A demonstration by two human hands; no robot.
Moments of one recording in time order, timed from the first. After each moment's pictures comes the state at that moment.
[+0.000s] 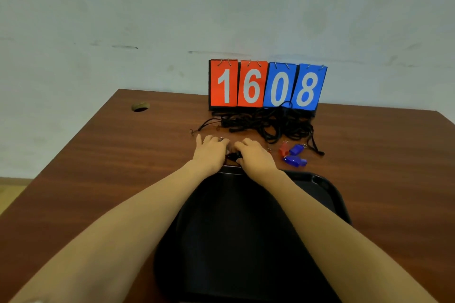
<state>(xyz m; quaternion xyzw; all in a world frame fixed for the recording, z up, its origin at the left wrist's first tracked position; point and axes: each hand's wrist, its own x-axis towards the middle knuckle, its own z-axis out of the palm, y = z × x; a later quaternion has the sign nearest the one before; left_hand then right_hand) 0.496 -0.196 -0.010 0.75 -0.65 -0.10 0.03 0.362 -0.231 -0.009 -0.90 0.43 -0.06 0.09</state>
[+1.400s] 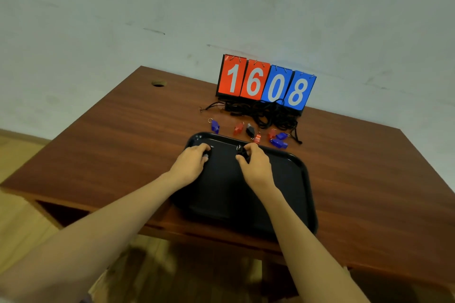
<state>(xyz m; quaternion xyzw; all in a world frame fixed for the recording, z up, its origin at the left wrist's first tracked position) 0.475 -0.037 -0.016 0.76 -0.56 -0.17 0.26 0.307 -0.100 0.015 -0.77 0.53 -0.21 0.28</state>
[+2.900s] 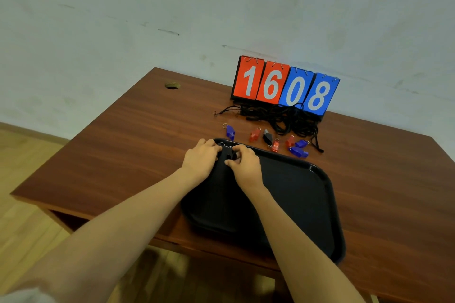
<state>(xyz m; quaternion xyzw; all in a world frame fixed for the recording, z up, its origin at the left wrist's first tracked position) 0.496 -0.063 -0.006 0.80 -0.59 -0.07 0.09 0.375 -0.118 -0.013 -0.79 0.50 -0.19 0.30</state>
